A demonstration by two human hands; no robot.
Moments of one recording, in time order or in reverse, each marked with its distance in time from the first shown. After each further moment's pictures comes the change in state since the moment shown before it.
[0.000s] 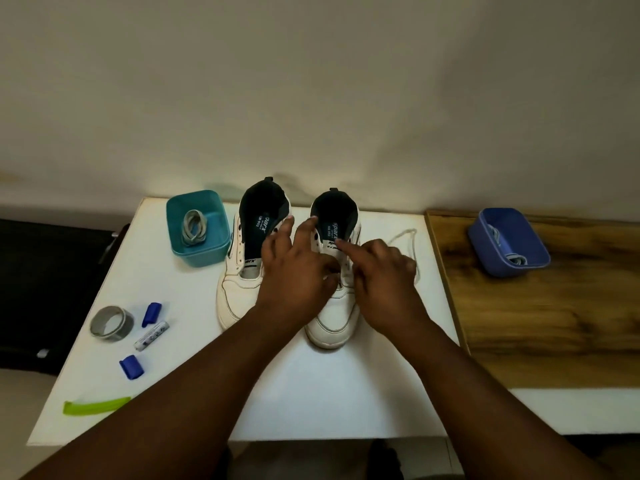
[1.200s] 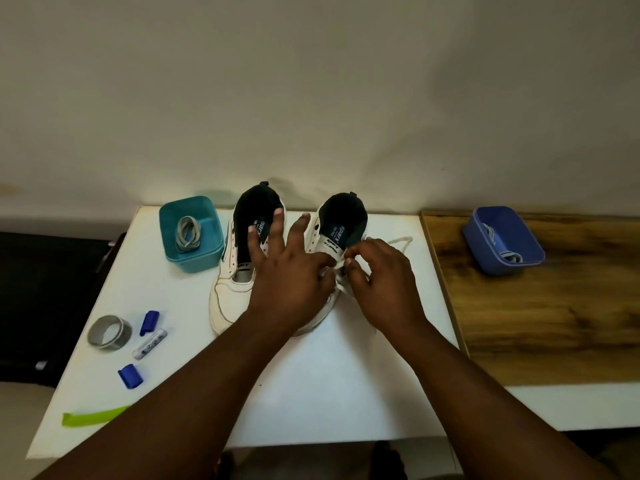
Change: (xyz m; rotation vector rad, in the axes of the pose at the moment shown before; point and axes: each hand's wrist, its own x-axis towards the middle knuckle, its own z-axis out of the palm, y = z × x) left_hand 0.001 0.000 -0.003 0.093 0.099 0.035; right_hand 0.002 0.008 0.005 0.269 0.230 0.017
